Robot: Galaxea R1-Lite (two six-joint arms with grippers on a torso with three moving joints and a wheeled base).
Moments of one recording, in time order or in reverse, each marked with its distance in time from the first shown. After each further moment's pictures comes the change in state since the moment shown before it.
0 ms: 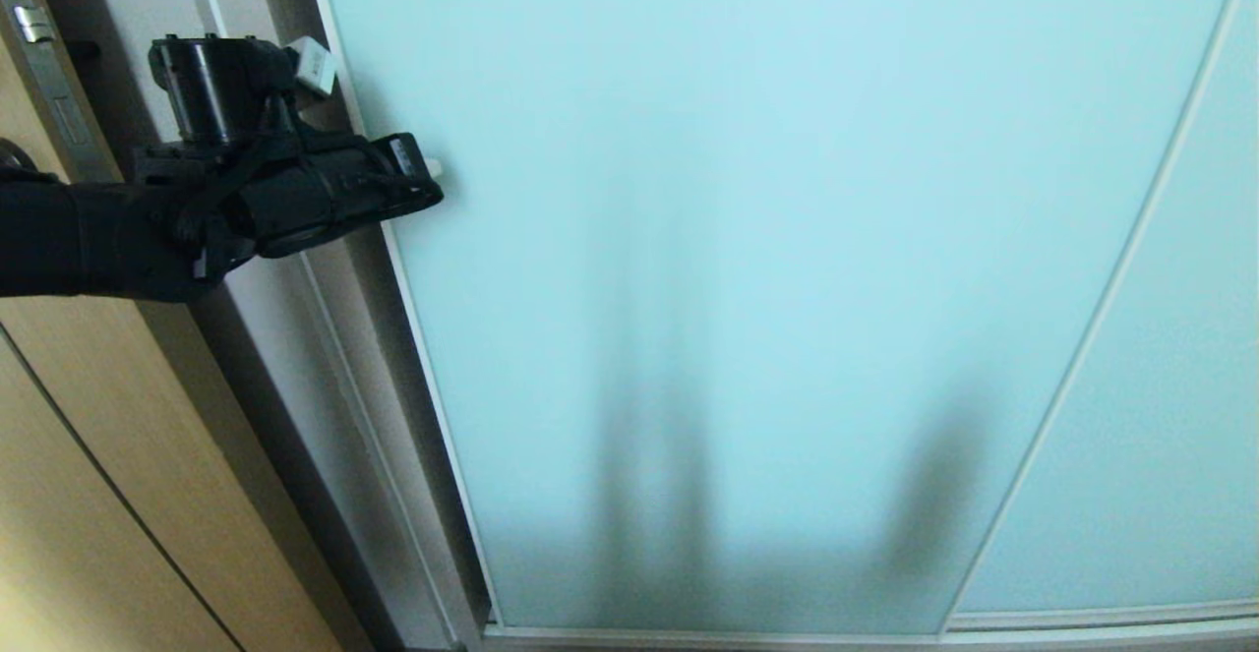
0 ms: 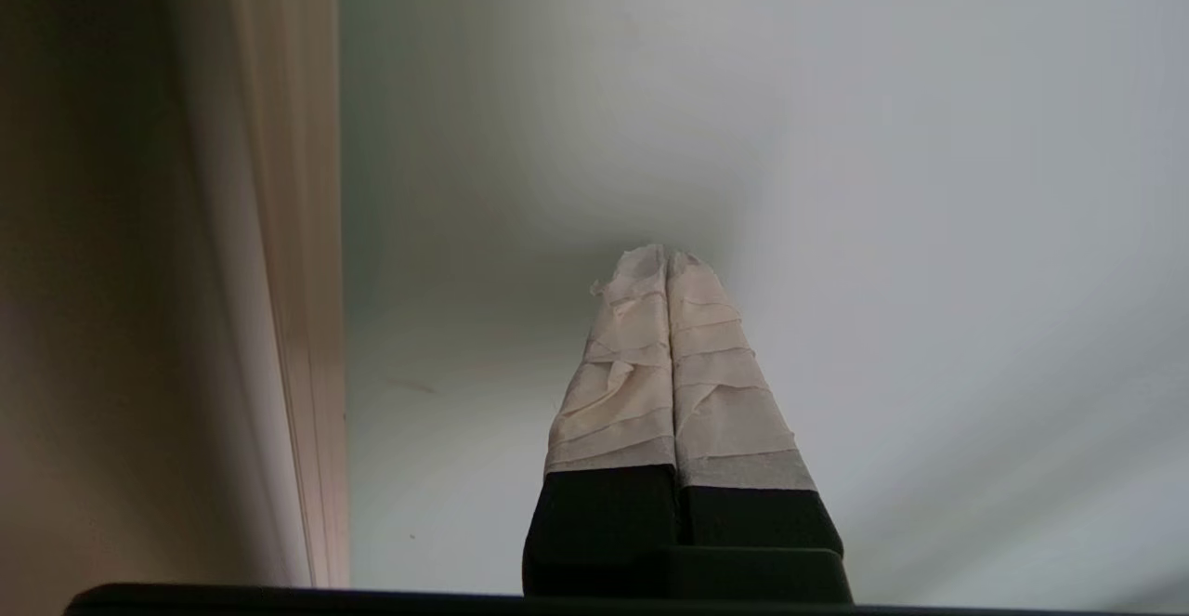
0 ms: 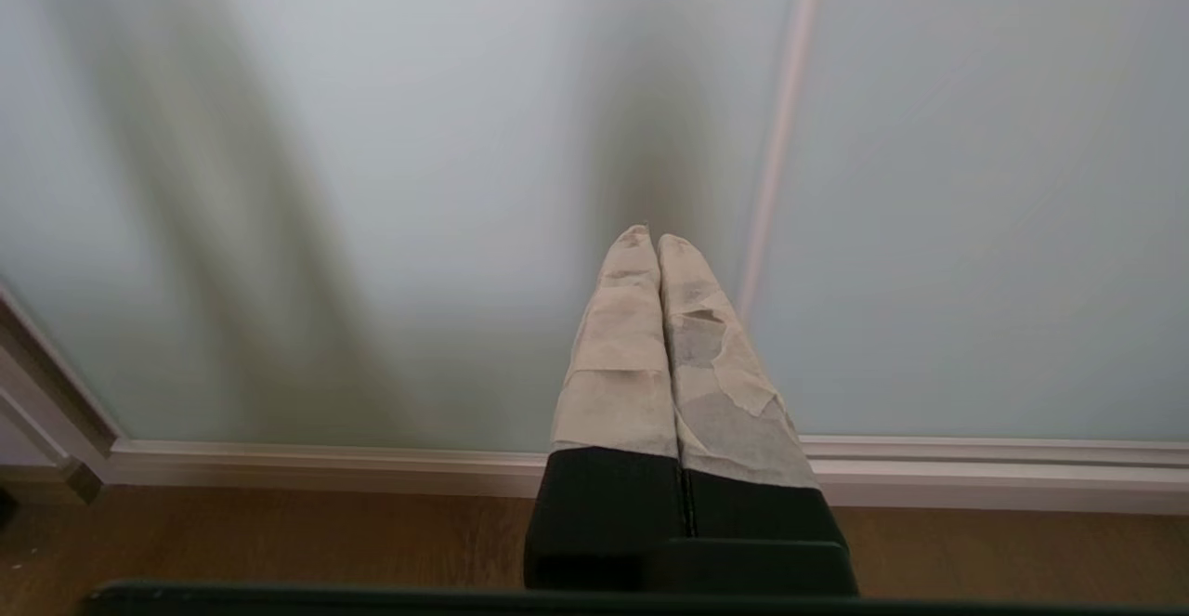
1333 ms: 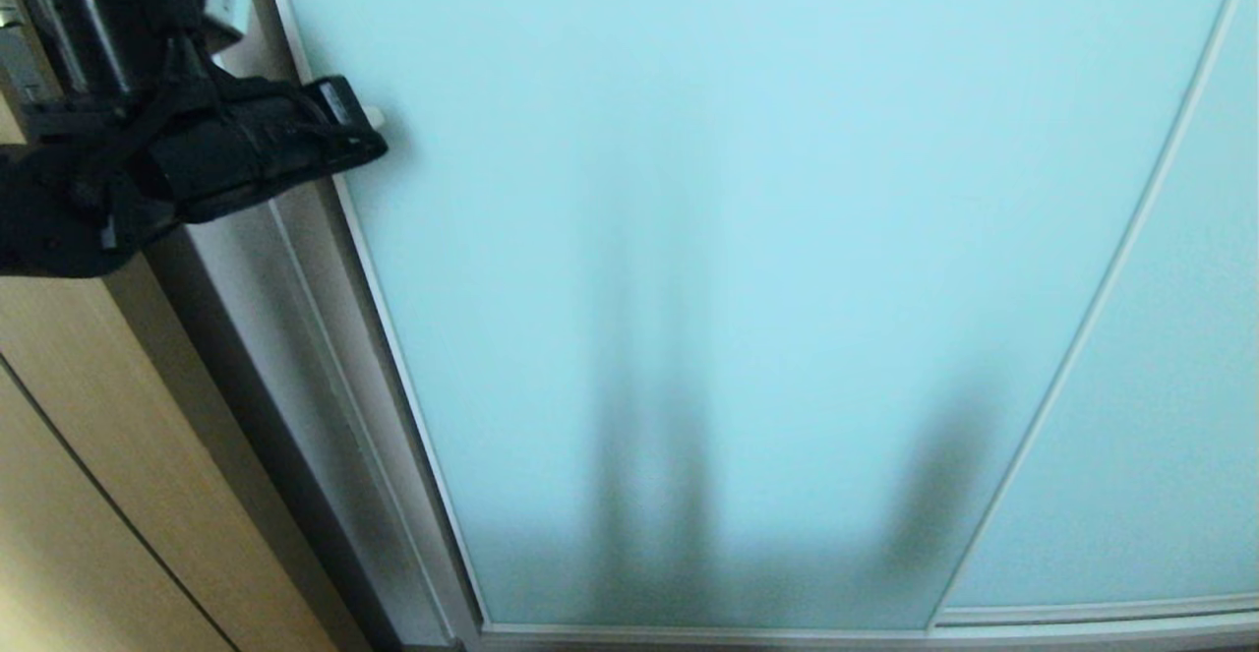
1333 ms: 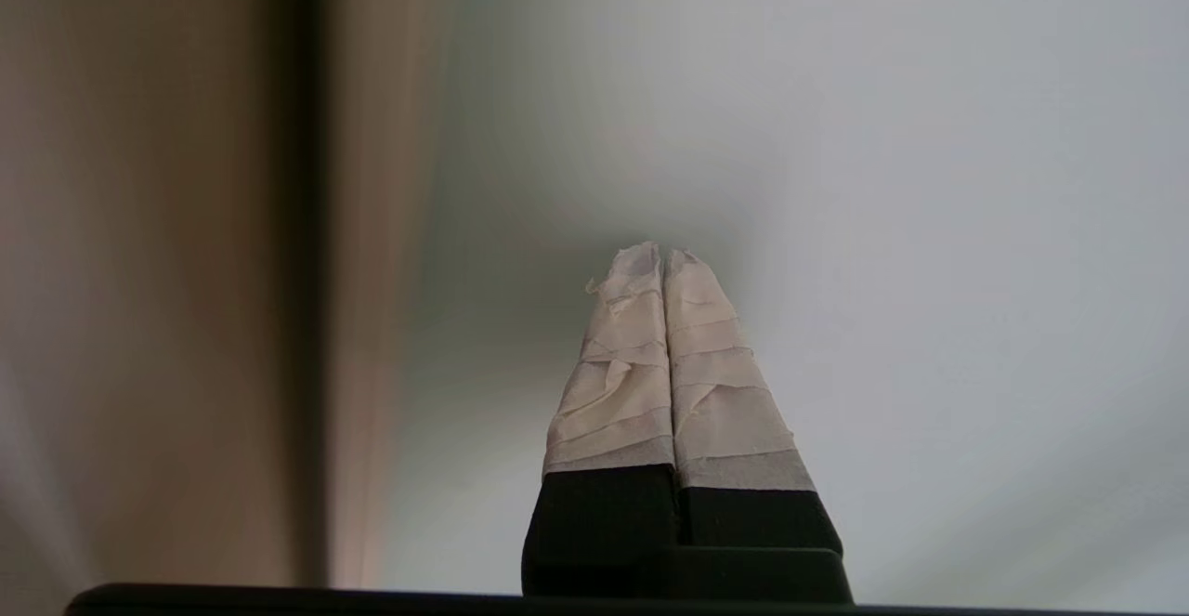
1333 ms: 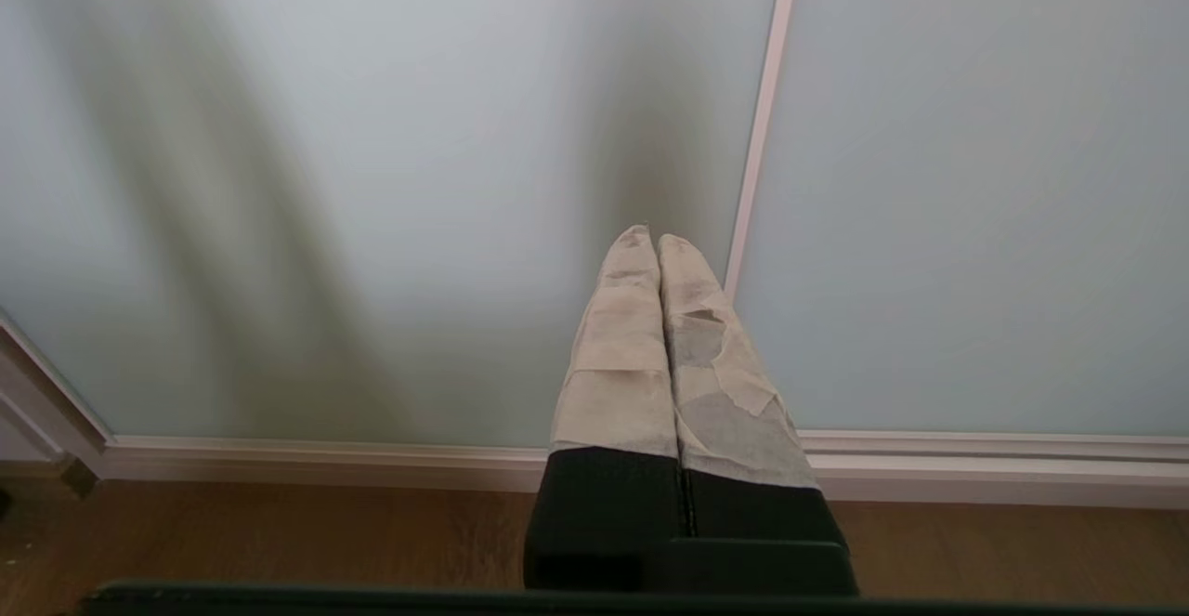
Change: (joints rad) left arm 0.012 -0.159 0.018 0.007 -0.027 -0.003; right arm 0.000 0.000 0.000 0.000 0.000 0.000
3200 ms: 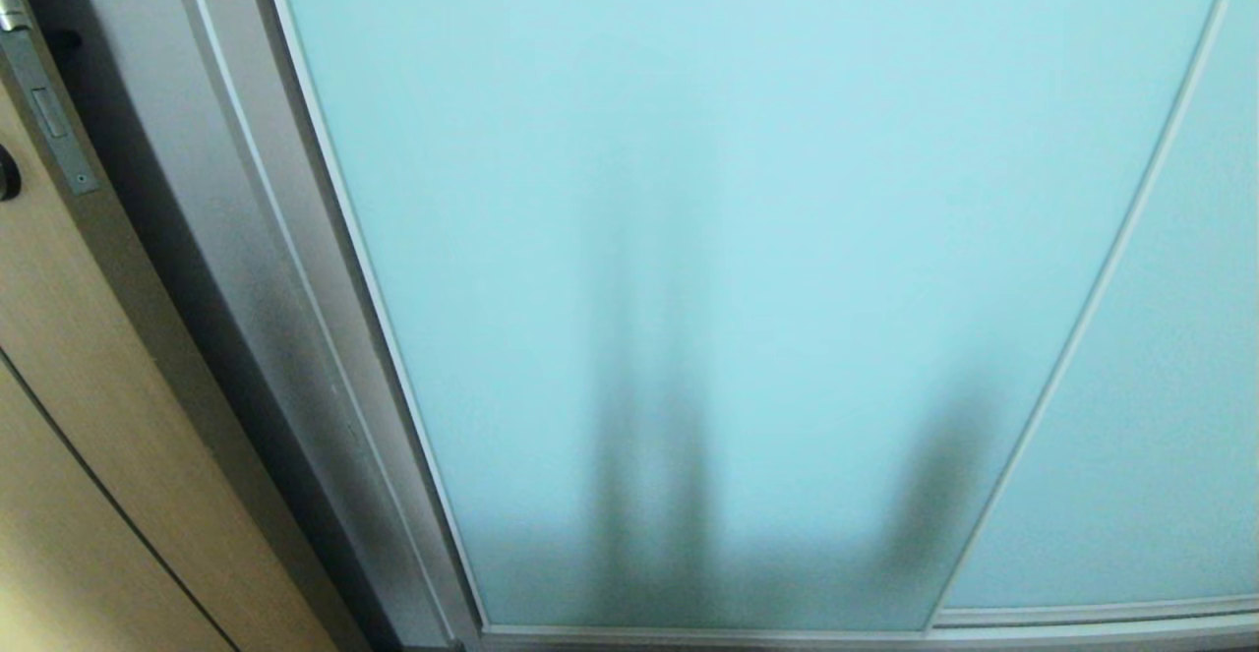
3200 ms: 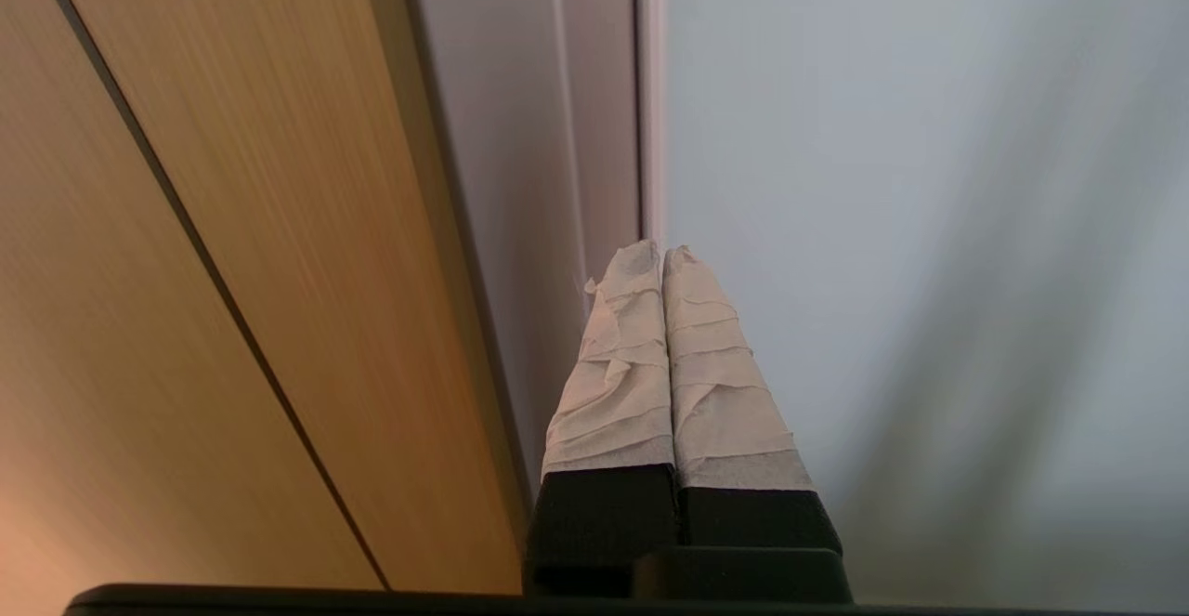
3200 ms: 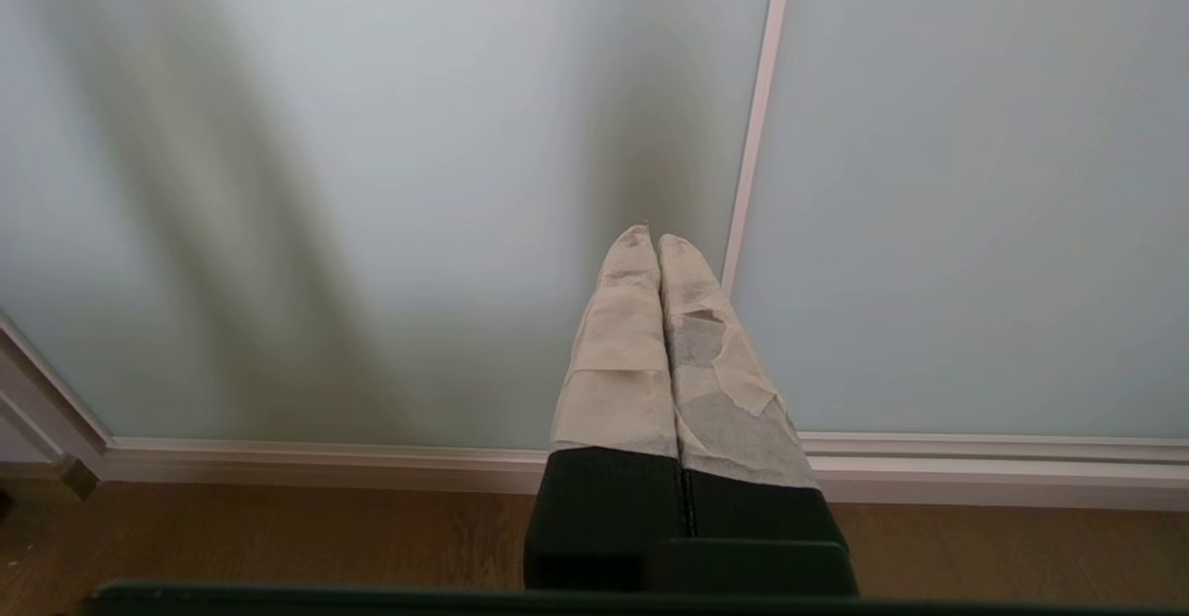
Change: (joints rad) left arm 0.135 -1.183 0.926 0.264 0.060 0.344; right arm 0.000 0.000 0.000 0.000 0.000 0.000
